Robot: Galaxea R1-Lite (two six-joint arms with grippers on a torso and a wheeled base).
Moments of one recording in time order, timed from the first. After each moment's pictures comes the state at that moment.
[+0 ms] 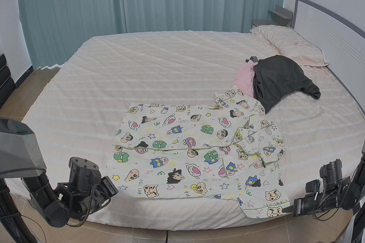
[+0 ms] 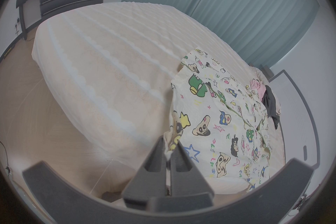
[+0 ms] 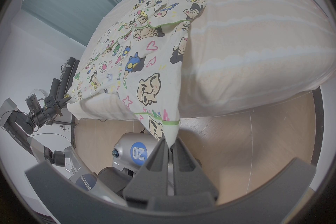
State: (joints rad) left arm -0.41 1.97 -0.19 -1.01 0.27 -0.91; right arm 0.08 1.93 -0.02 -0.86 0.34 0.24
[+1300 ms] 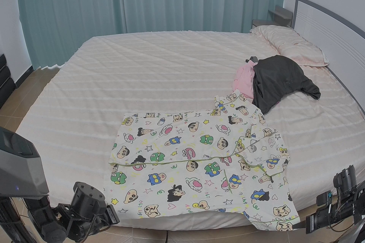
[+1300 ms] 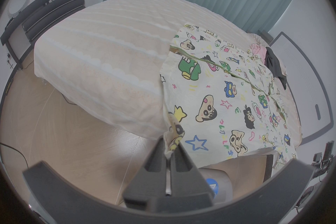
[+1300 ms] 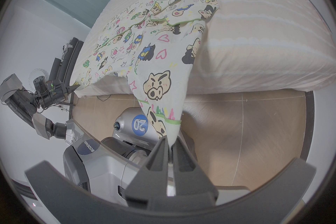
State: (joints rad) left arm -0.56 1.97 -0.02 -1.00 0.31 -0.84; right arm 0.10 1.50 -0.02 -0.31 0.34 0.11
